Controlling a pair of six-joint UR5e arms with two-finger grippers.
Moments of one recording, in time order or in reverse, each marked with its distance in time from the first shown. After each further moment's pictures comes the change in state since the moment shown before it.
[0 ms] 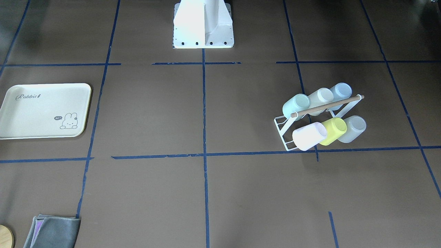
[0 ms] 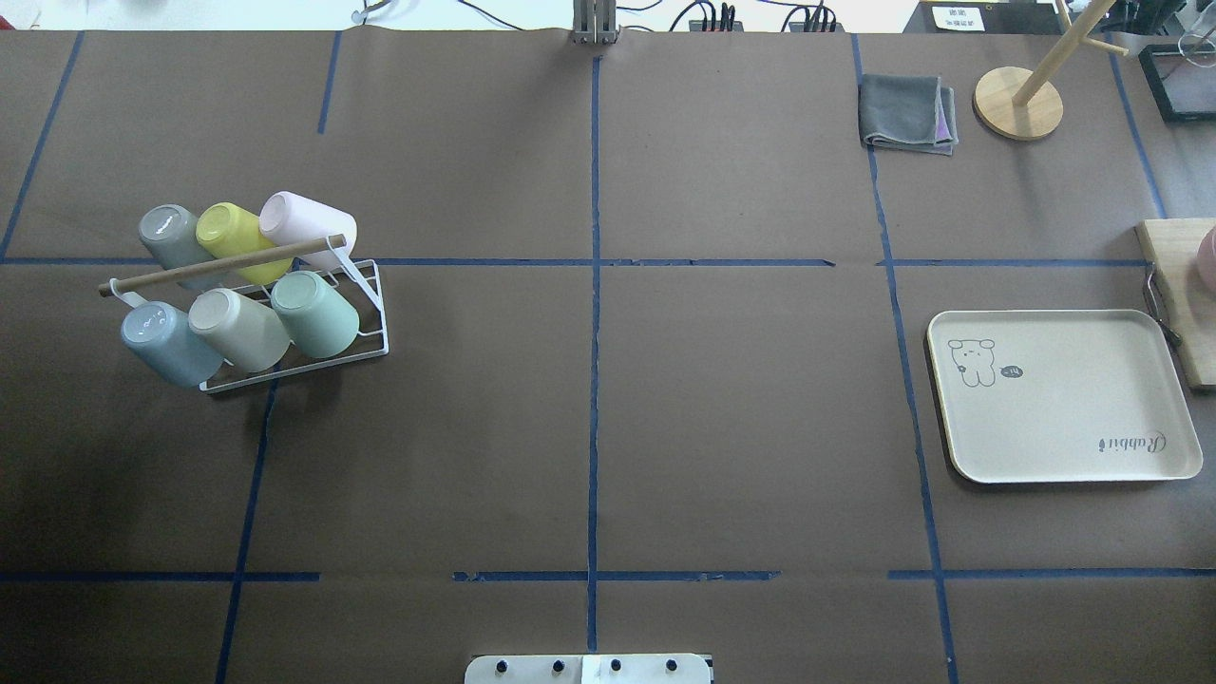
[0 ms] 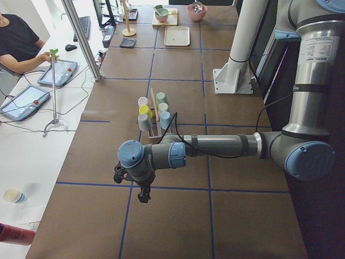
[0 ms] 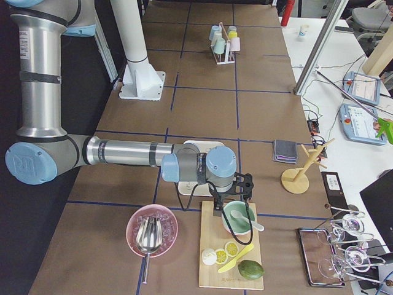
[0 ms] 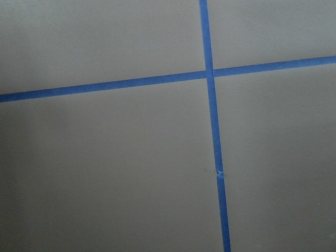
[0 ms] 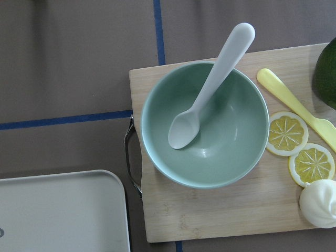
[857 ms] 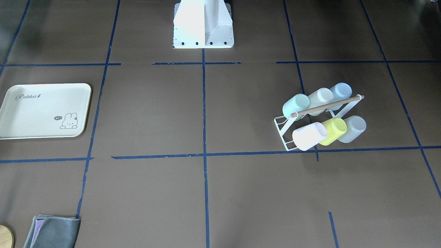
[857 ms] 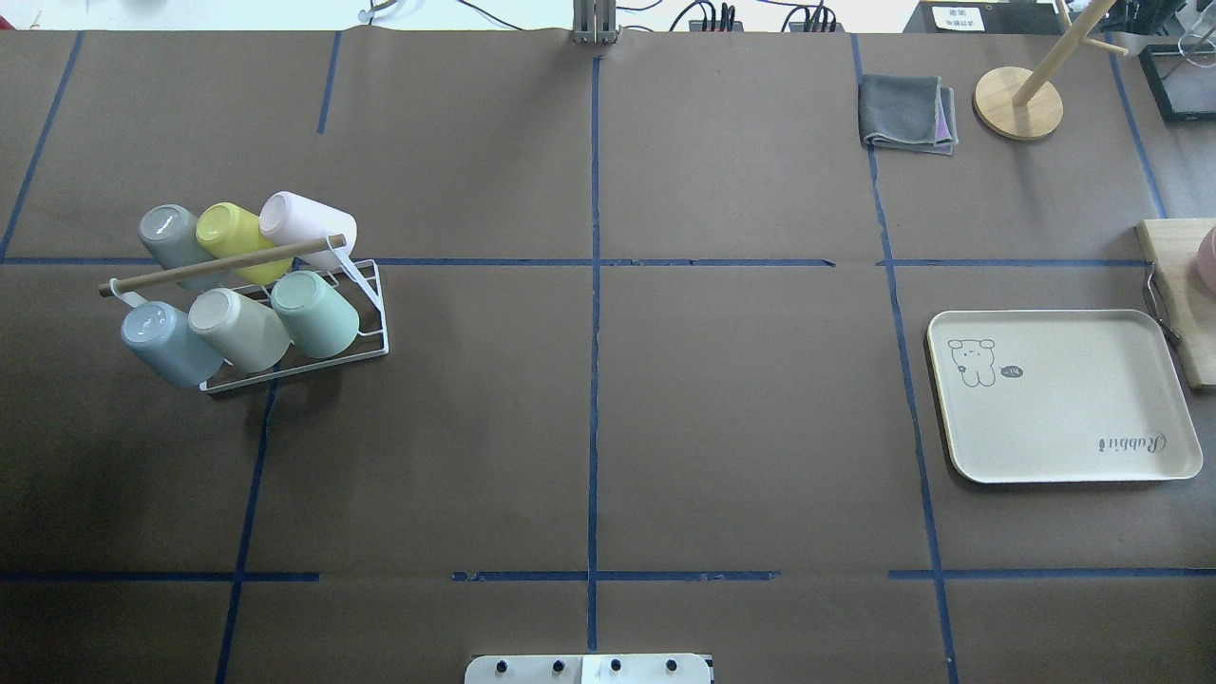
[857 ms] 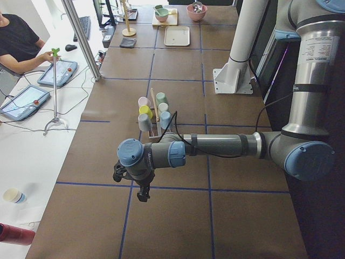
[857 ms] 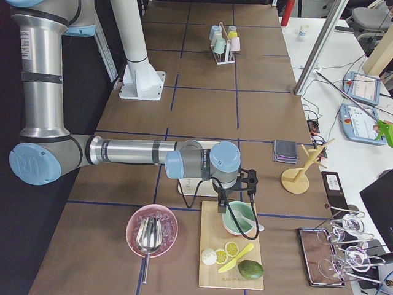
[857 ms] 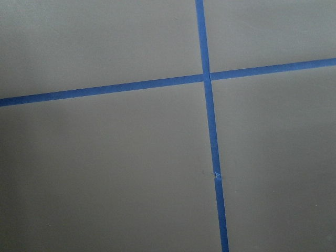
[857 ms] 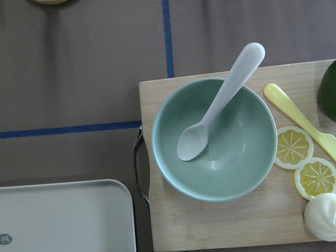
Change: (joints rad) left arm 0.000 -0.004 -0.006 0.000 0.000 -0.001; right arm -0.005 0.026 0.005 -0.001 -0.003 0.005
